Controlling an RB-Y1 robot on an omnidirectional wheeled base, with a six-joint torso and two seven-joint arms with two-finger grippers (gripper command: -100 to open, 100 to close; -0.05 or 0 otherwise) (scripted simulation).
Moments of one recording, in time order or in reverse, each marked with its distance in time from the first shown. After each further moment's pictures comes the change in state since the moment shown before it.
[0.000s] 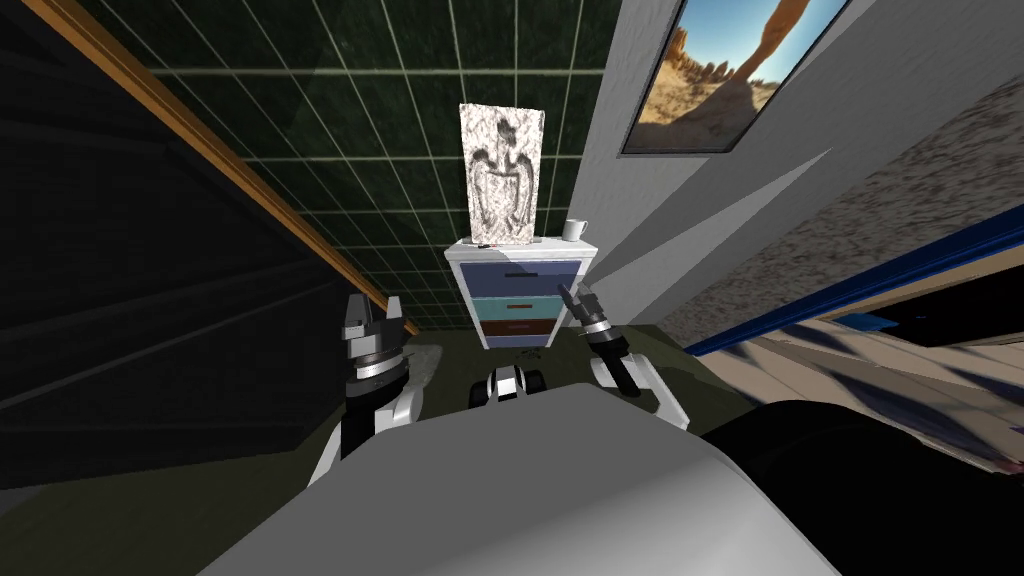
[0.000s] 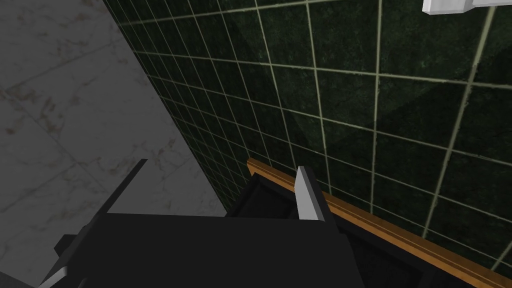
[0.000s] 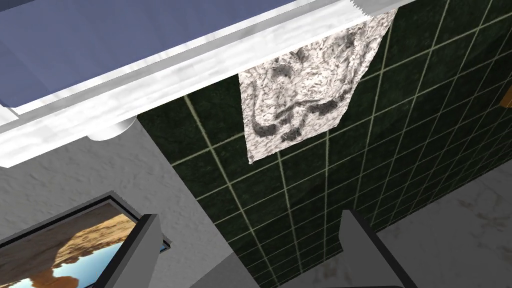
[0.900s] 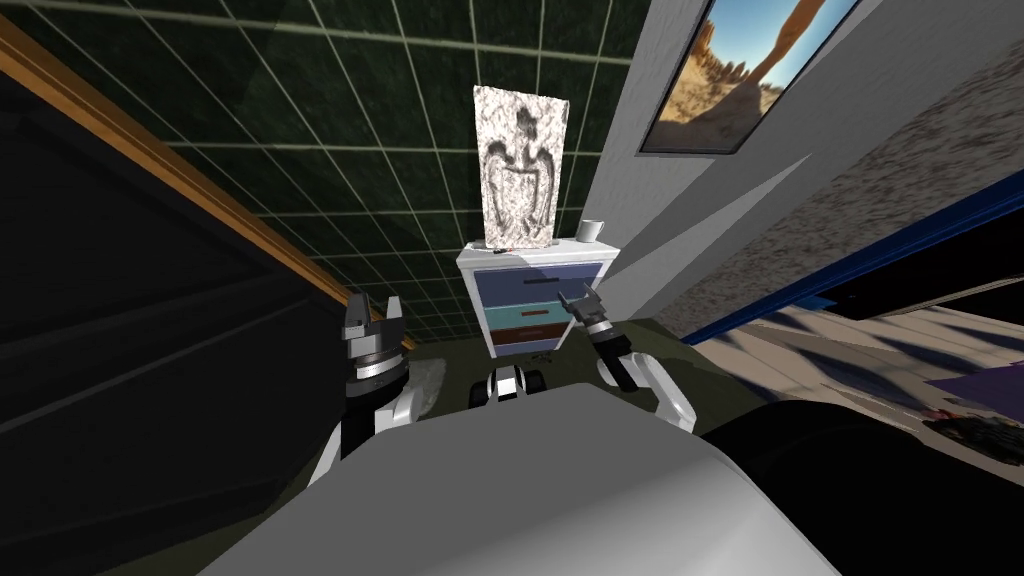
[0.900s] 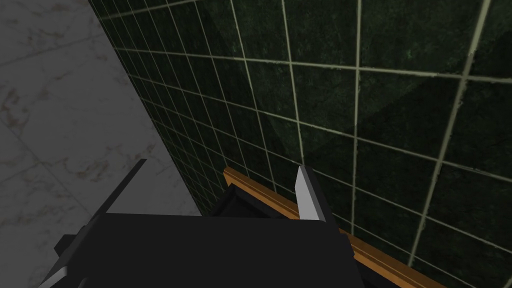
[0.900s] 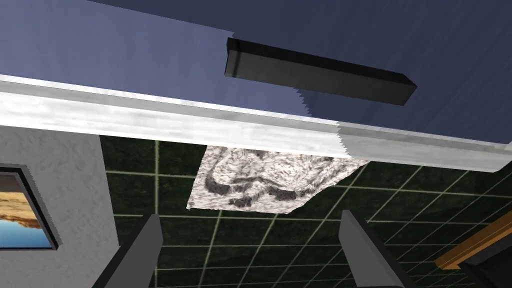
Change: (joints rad) left arm 0.000 0.000 0.000 0.000 0.000 0.000 0.000; right arm -0.004 -0.040 -0.055 0.052 0.213 0.030 0.221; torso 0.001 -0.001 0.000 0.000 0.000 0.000
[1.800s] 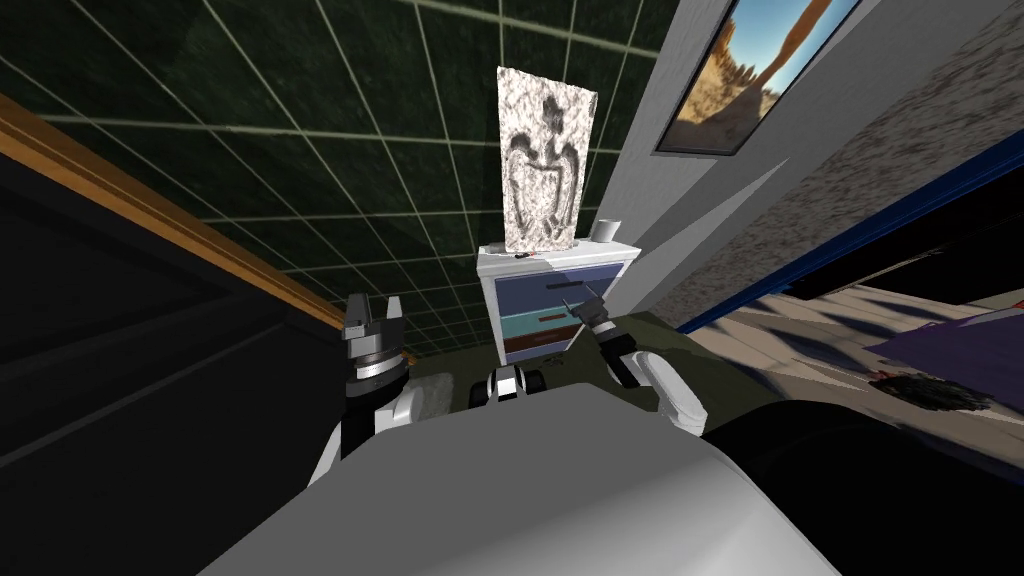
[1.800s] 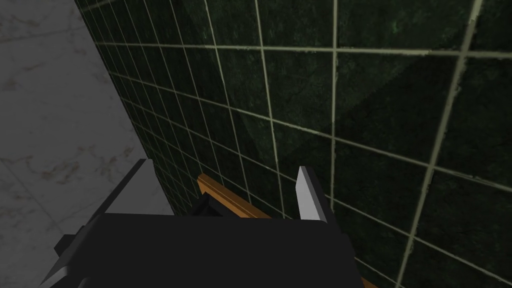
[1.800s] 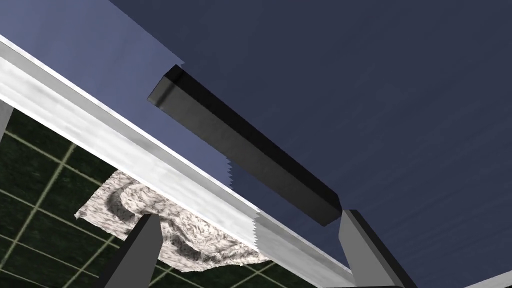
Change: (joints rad) left arm 0.000 0.000 0.000 0.000 0.000 0.000 0.000; right arm -0.002 -0.063 -0.059 0.067 0.212 0.024 0.224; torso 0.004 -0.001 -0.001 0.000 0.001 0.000
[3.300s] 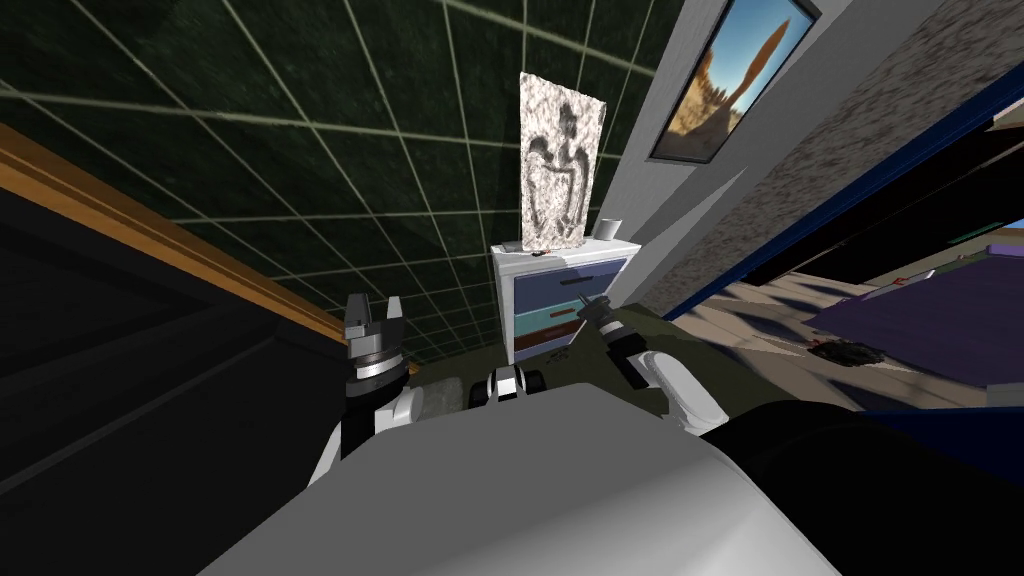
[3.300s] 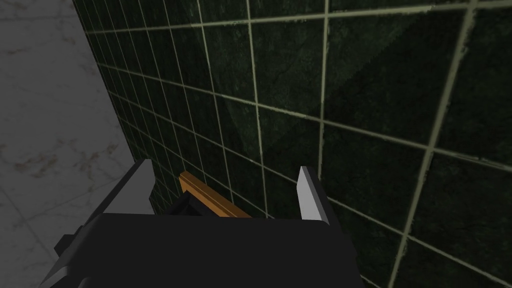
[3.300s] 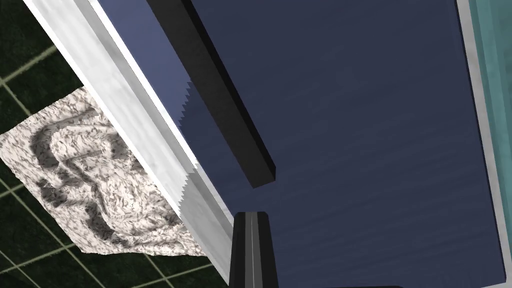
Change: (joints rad) left arm -0.001 0.000 0.000 0.000 0.000 0.000 0.000; right arm 0.028 -0.070 -0.050 0.000 0.147 0.016 0.146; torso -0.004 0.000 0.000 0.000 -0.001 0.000
